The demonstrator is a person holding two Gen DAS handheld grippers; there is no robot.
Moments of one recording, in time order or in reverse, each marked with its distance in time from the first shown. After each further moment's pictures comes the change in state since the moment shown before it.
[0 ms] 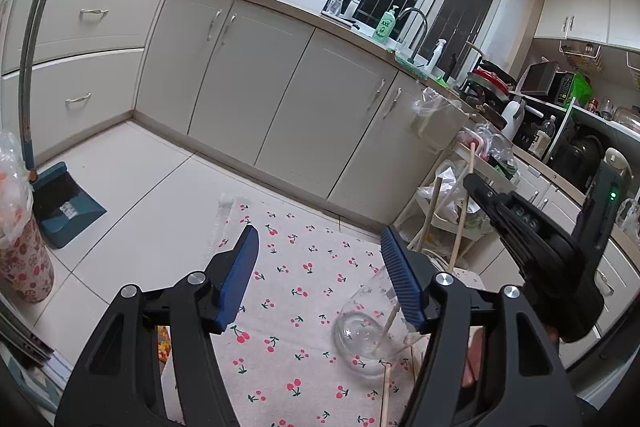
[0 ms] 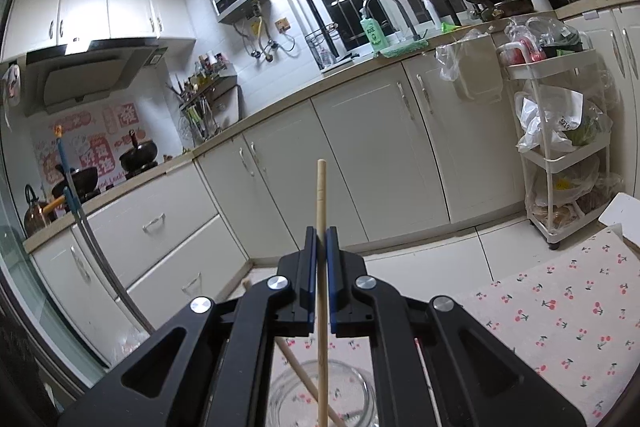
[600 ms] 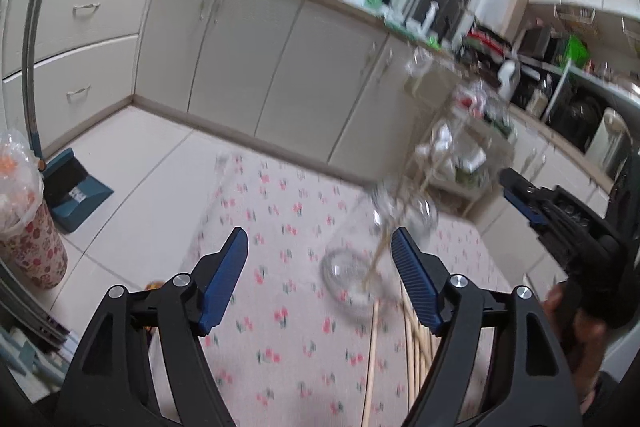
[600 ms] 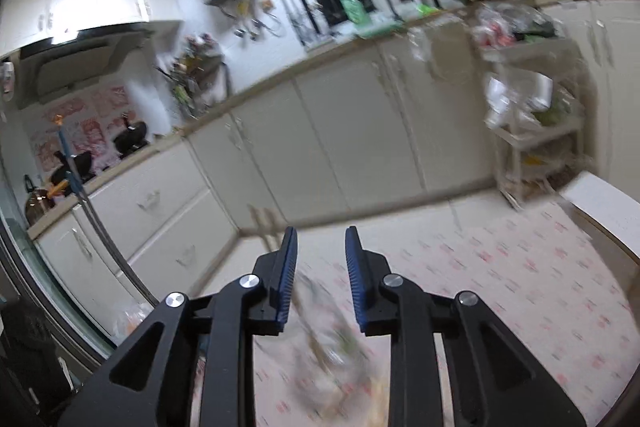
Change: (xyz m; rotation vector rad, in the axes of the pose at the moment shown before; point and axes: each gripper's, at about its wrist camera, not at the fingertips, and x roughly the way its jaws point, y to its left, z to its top) left arm -0.031 -0.025 -0.040 0.074 0.143 0.019; right arm -0.094 -0.043 -0.013 0.040 0.148 -0.098
